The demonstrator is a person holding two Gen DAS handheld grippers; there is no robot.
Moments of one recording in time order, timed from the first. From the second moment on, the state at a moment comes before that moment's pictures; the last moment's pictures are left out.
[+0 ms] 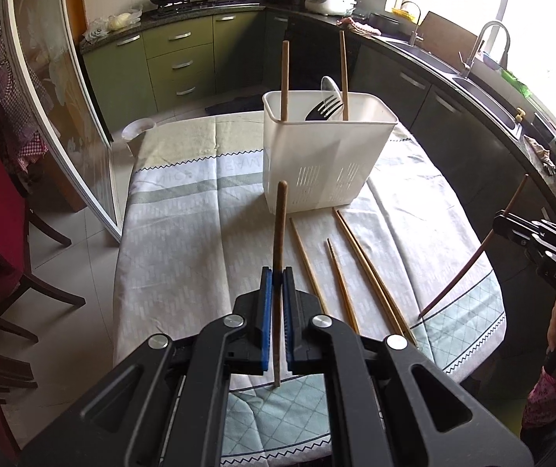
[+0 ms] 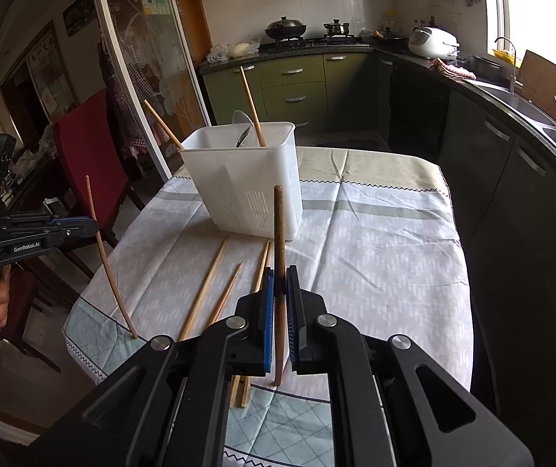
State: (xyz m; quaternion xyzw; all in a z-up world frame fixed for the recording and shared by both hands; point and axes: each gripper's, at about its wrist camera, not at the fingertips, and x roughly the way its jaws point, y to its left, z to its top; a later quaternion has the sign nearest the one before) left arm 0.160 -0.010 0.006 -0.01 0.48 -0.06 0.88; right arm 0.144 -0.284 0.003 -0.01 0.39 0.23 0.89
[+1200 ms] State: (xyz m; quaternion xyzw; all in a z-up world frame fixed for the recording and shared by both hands) left arm 0.157 -0.024 0.059 0.01 0.43 -0.09 0.90; right arm 0.145 -0.263 0.047 -0.02 0.37 0.26 0.89
